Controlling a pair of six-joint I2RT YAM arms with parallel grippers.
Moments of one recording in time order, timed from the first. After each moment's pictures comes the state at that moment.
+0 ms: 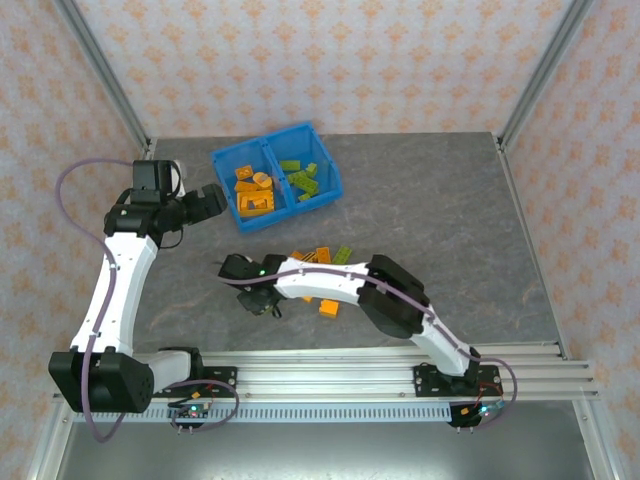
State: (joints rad) left arm 0.07 1.19 1.22 -0.85 0.16 -0.36; right arm 1.20 2.21 1.76 -0.79 0.13 0.43
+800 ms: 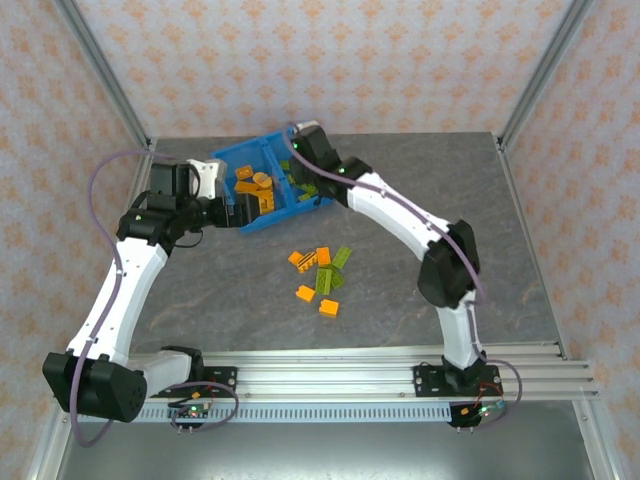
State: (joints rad) left arm -0.07 1.17 1.19 -0.76 0.43 -0.21; right arm 0.72 2.09 2.02 -0.57 0.29 0.26
